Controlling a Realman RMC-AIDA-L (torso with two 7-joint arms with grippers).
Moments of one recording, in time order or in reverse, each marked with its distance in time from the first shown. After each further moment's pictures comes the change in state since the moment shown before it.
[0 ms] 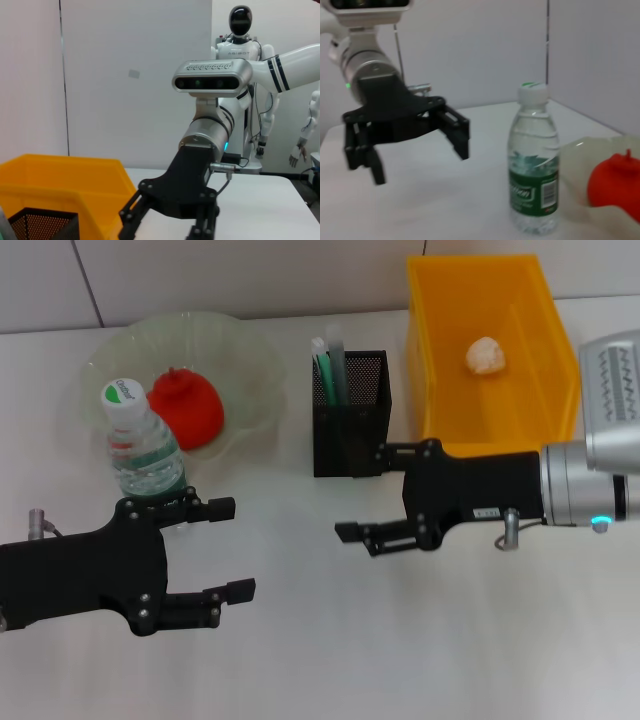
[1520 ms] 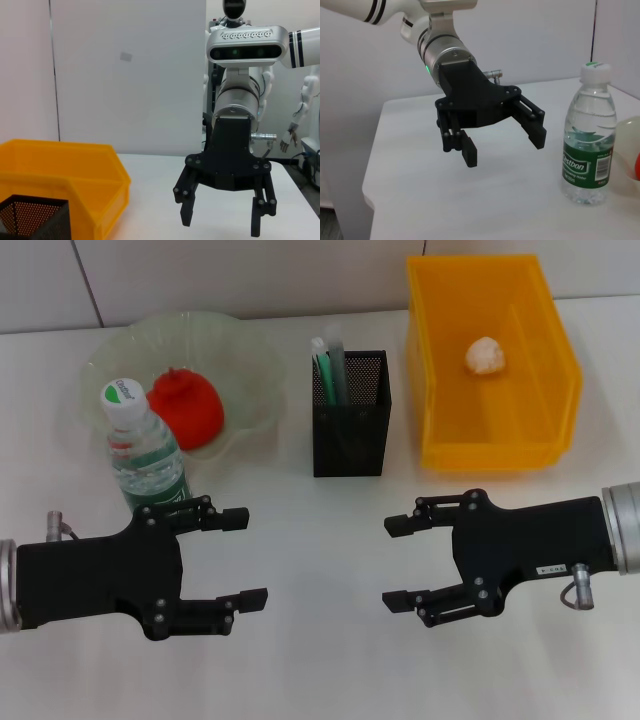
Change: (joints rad) left arm -0.018 -0.012 0.011 0.014 0.049 -0.022 -0.017; right arm -0.186 0.004 -0.036 -0.317 -0.081 -0.187 0.128
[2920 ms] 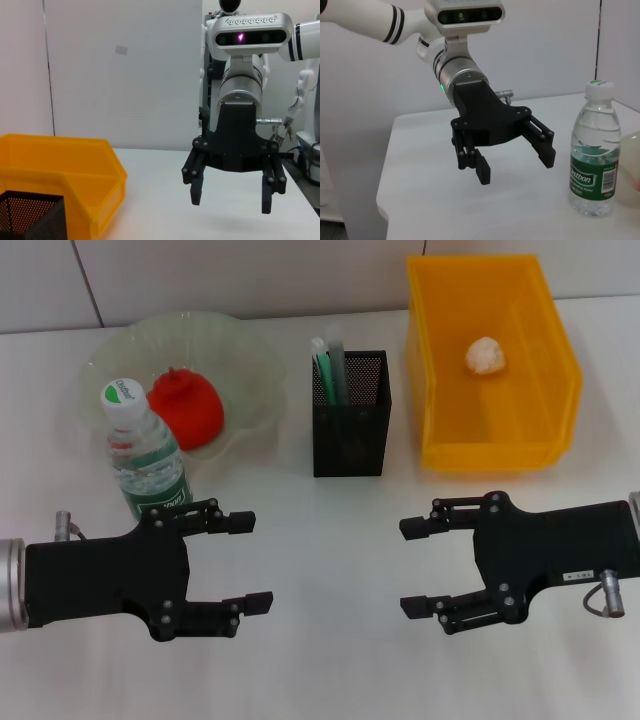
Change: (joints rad) left arm -0.013 -0.004 0.000 -0.001 0.023 -0.008 -0.003; right arm -0.012 -0.002 0.070 0.004 0.011 -0.089 -0.032
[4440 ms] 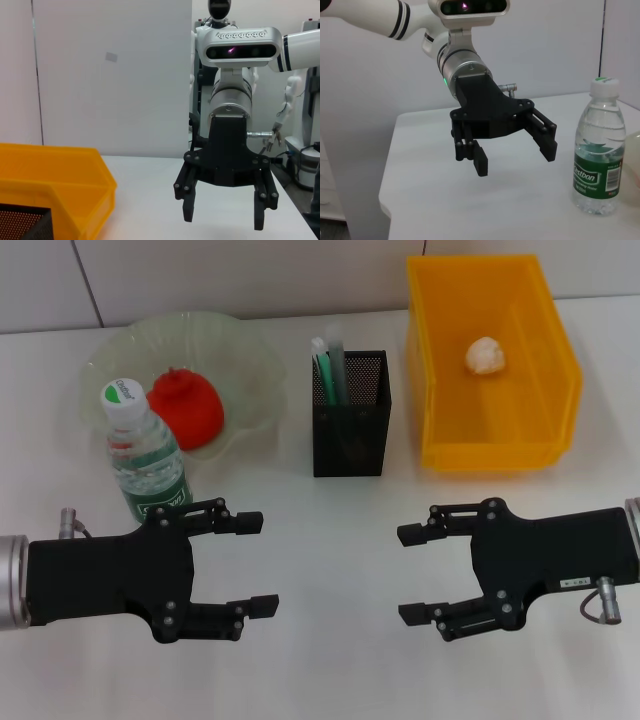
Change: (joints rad) left arm -0.013 0.000 0.000 0.001 -0.001 0.029 -0.011; right arm 0.000 0.002 -0.005 0.022 0.000 0.004 -0.024
